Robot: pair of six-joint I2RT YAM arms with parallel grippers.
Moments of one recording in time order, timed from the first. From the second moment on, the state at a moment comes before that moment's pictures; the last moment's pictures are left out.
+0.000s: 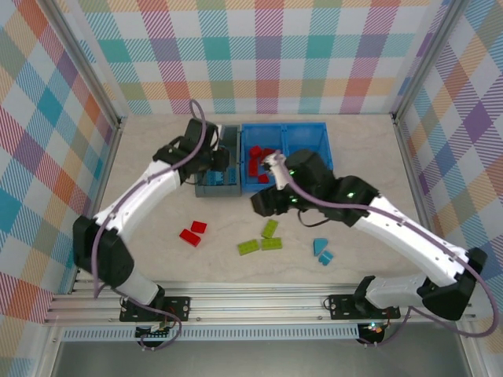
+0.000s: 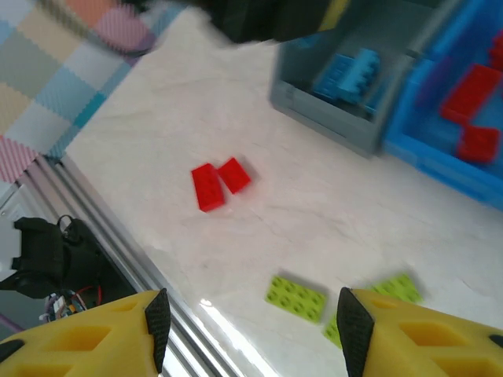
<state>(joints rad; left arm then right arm) -0.45 1.60 1.45 -0.67 -0.04 -0.29 0.94 1.26 1.37 -0.77 -0.10 0.35</state>
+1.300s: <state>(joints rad) -0.31 1.99 1.73 -0.69 0.08 -0.48 1.07 1.45 1.28 -0.42 0.12 0.41</state>
